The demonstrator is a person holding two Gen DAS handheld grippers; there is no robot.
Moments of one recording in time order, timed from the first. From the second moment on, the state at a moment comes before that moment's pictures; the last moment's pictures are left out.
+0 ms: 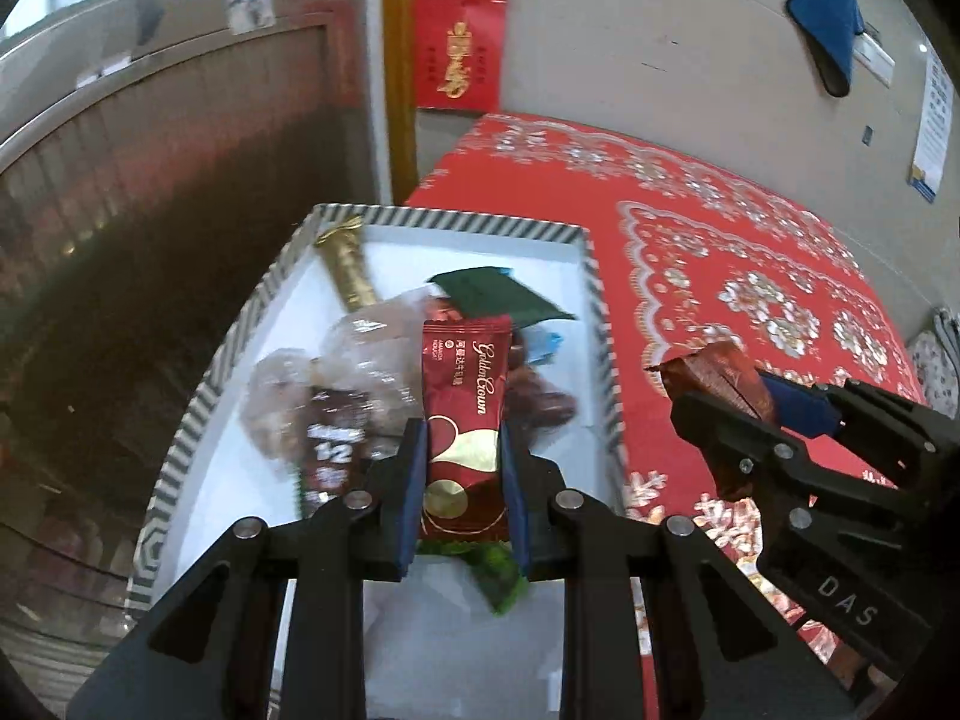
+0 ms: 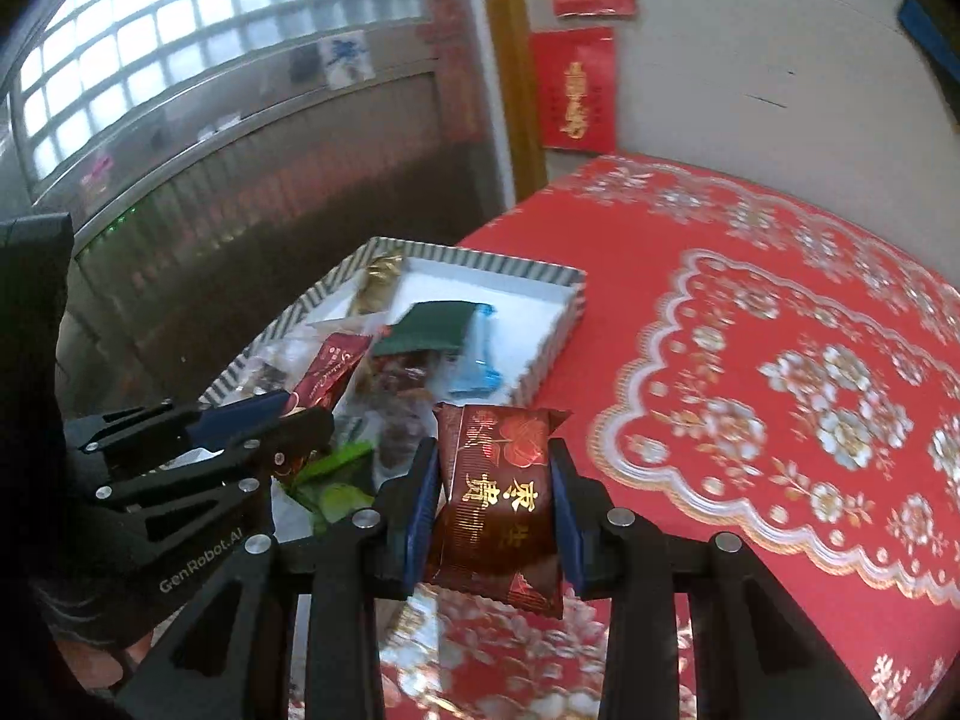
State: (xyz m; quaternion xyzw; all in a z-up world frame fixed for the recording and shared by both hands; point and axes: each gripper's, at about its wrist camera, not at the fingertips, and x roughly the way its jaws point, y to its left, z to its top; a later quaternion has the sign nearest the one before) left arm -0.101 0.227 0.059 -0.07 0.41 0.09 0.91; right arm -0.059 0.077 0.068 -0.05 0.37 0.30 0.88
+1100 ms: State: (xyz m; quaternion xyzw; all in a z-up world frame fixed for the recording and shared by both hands) left arm -0.126 0.275 0.035 -0.09 0.42 0.13 0.90; right arm -0.061 0.169 0.043 -0.13 0.39 0.35 0.84
